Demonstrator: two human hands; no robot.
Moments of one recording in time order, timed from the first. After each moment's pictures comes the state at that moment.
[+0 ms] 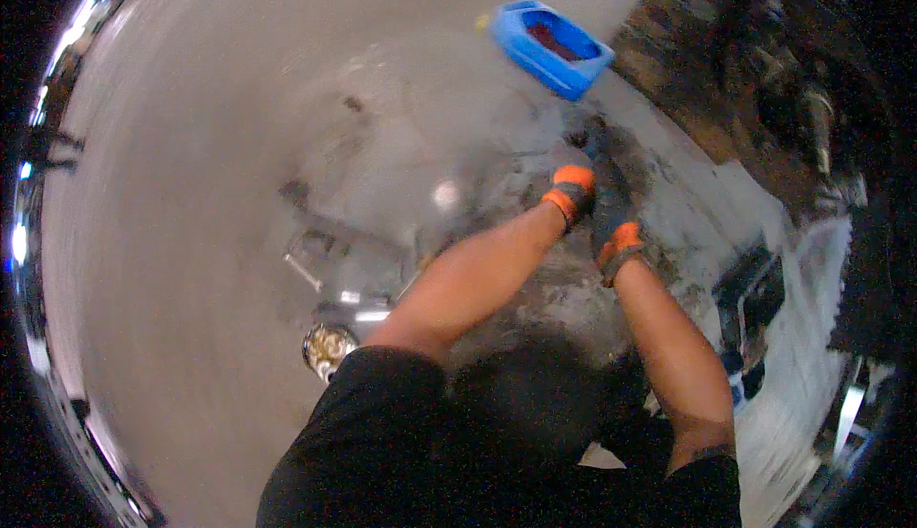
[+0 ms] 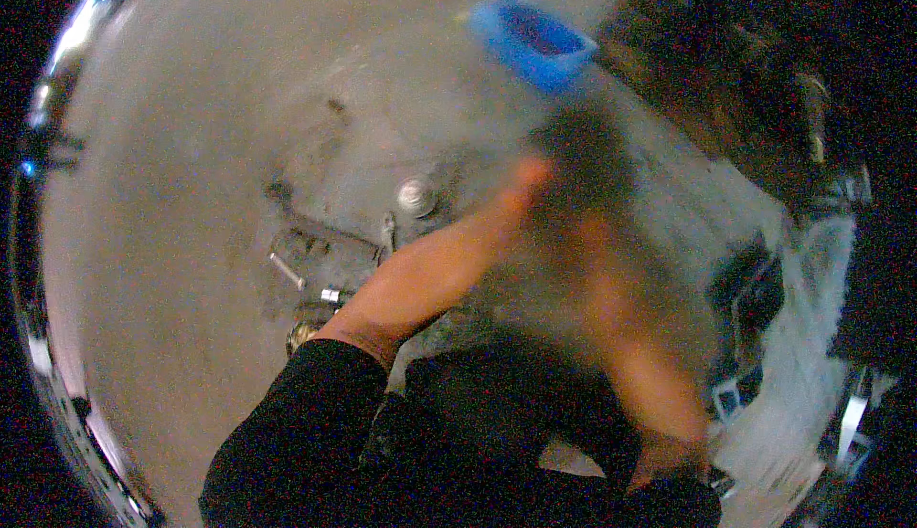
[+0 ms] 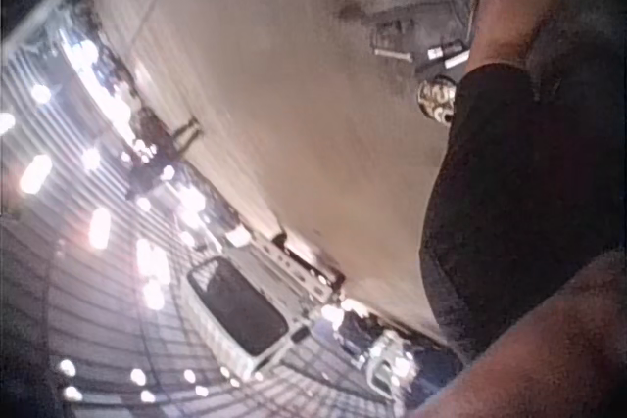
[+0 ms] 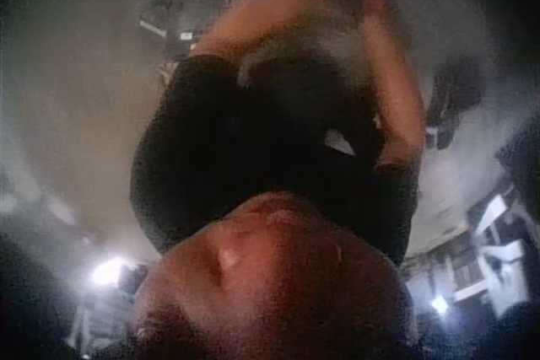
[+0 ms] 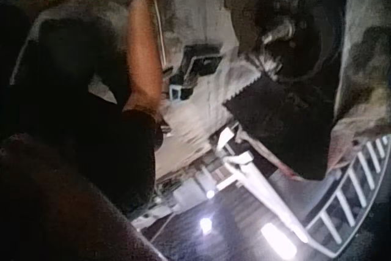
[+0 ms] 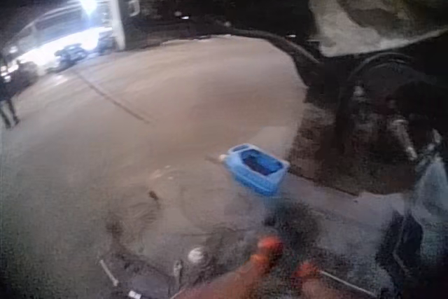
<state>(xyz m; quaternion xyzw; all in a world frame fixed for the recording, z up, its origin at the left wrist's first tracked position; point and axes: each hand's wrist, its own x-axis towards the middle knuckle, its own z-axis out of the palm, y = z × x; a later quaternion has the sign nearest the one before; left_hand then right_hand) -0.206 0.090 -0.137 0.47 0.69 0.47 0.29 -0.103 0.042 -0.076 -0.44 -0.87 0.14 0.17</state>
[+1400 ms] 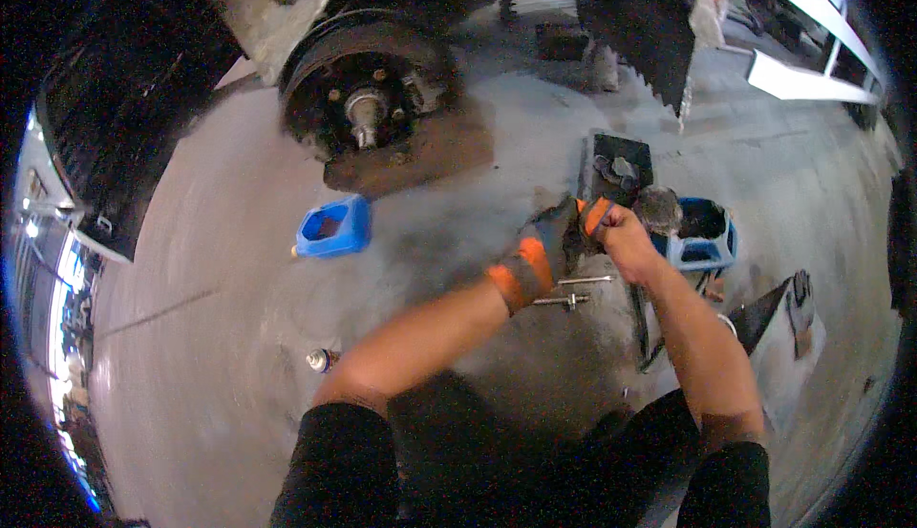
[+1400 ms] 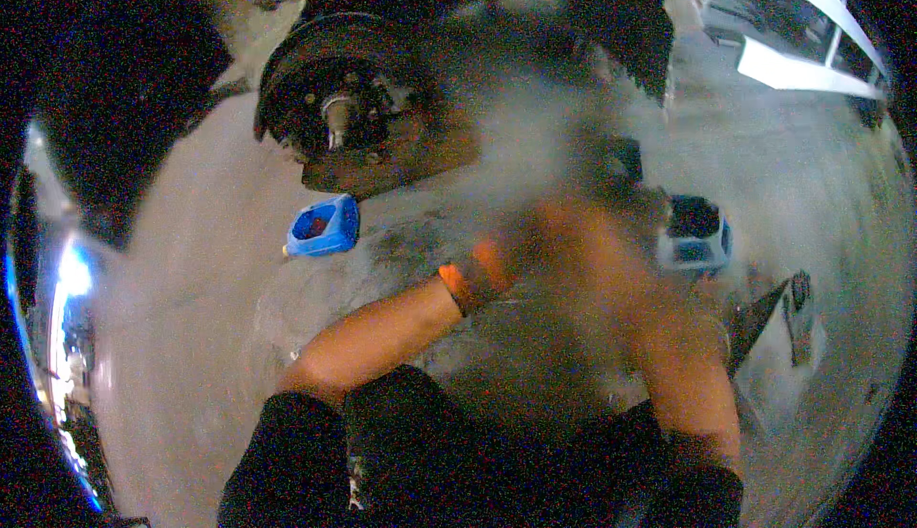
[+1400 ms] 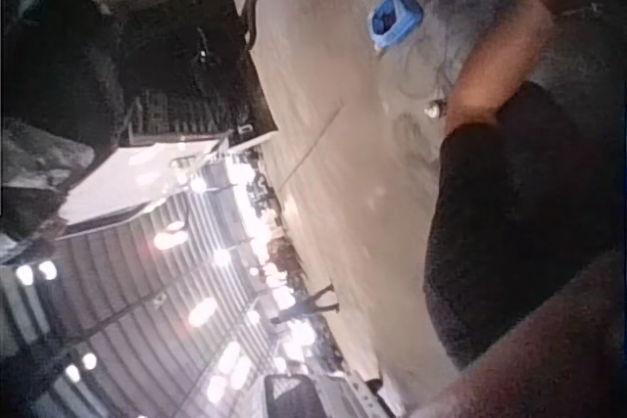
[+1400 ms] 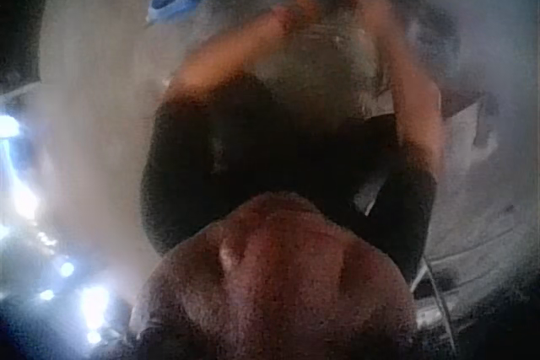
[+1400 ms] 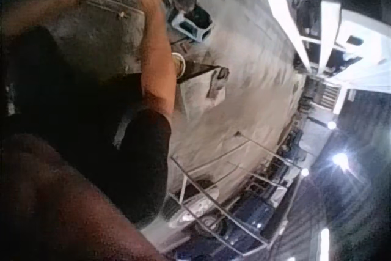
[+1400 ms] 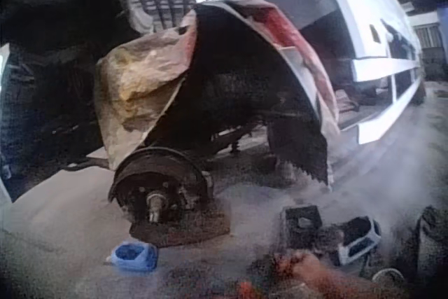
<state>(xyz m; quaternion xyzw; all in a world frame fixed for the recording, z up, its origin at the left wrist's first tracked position) 0.163 0.026 0.068 0.39 0.26 0.41 0.78 0.323 0.002 0.062 -0.45 -0.51 0.54 0.49</state>
